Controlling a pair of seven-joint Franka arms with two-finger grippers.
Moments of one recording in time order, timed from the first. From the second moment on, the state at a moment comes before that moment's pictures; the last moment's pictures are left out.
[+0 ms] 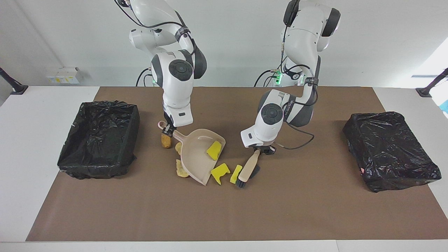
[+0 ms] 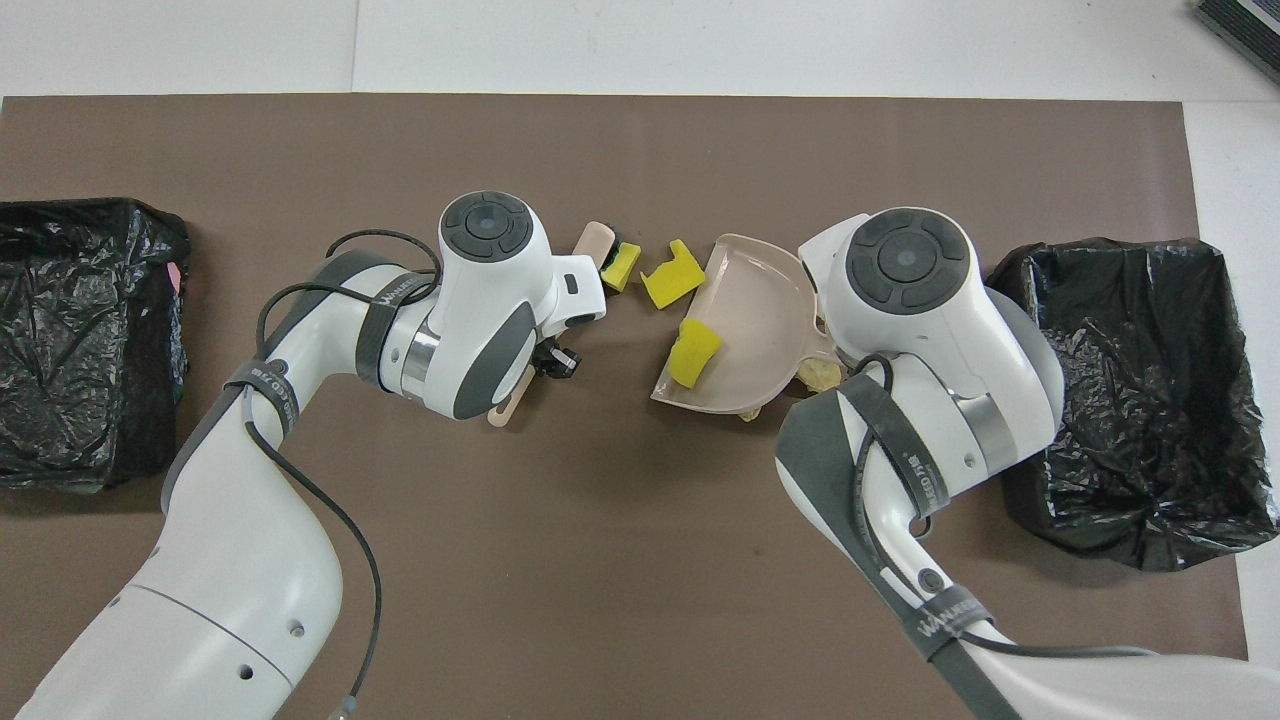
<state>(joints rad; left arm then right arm) -0.45 0.54 -0.07 -1.61 -0.01 2.01 0.09 0.28 0.22 0.08 -1.81 -0.27 1.90 -0.75</state>
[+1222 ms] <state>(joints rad) -0.52 0.54 -0.07 -1.48 -0.06 1.68 0.03 0.38 0.23 0.09 -1.81 -0.05 1.99 -0.82</state>
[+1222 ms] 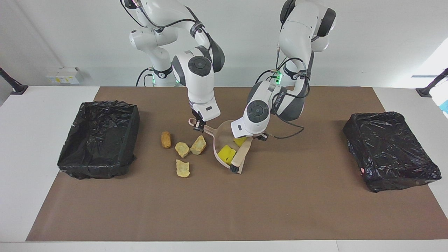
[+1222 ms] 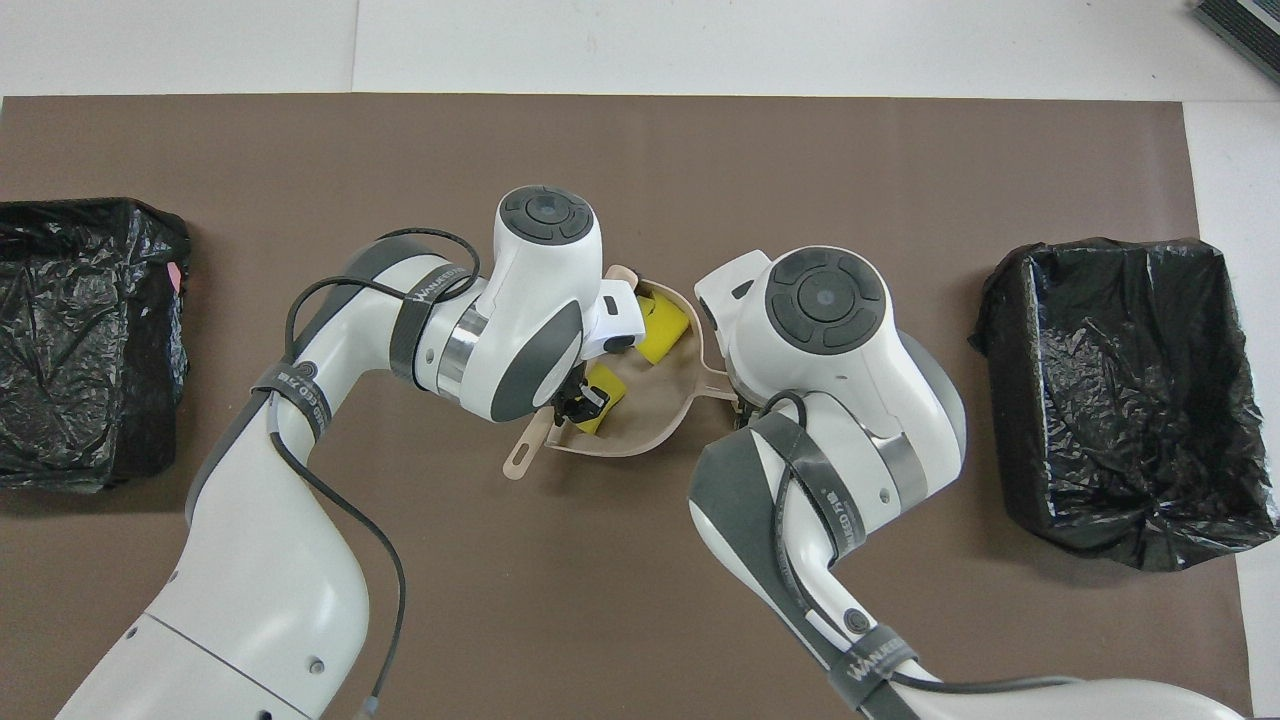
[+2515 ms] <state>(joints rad) -0.52 0.44 -0.09 -1.47 -0.15 1.50 -0.17 0.32 0.24 0.09 -1.83 0.03 2.13 -1.11</state>
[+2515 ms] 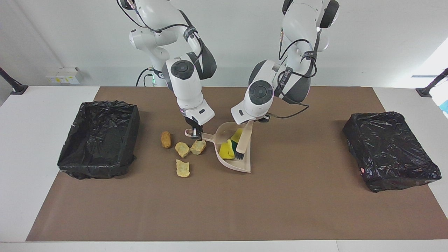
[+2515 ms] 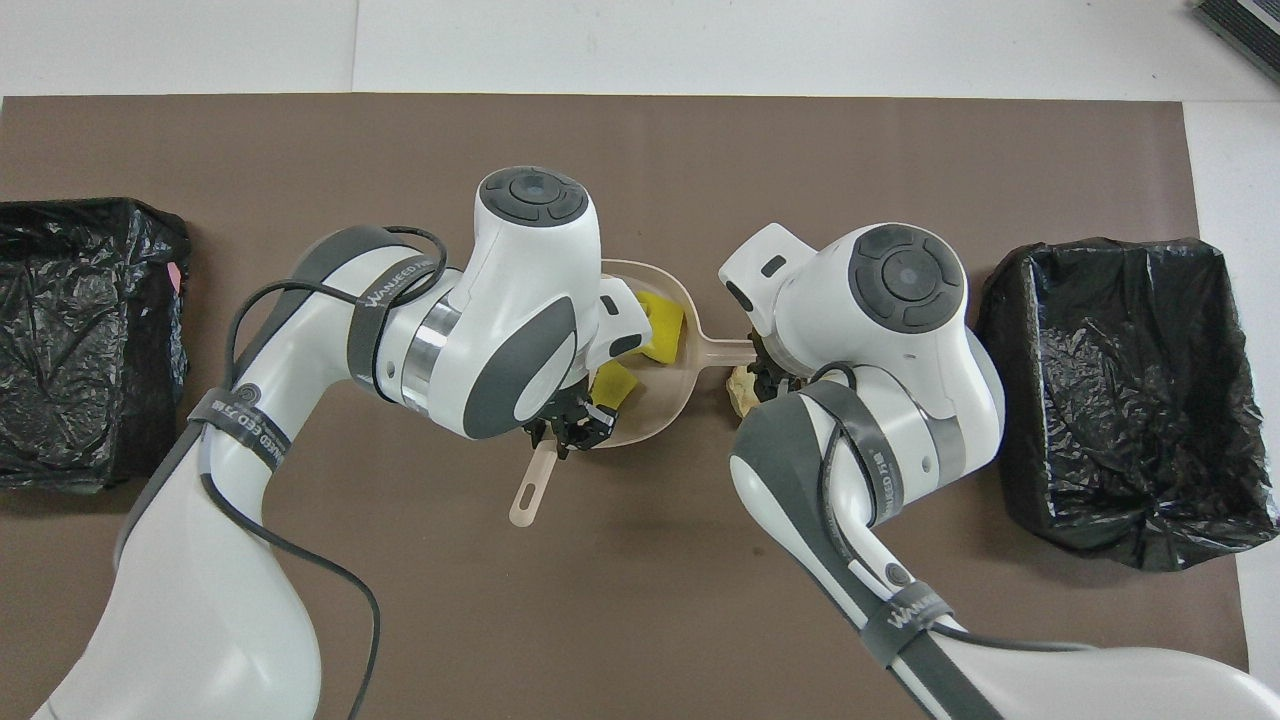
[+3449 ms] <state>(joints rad) -0.53 0.40 -0.14 -1.48 -0.22 1.45 -0.36 0.27 0.23 0.09 -1.91 0.15 2.27 -1.25</state>
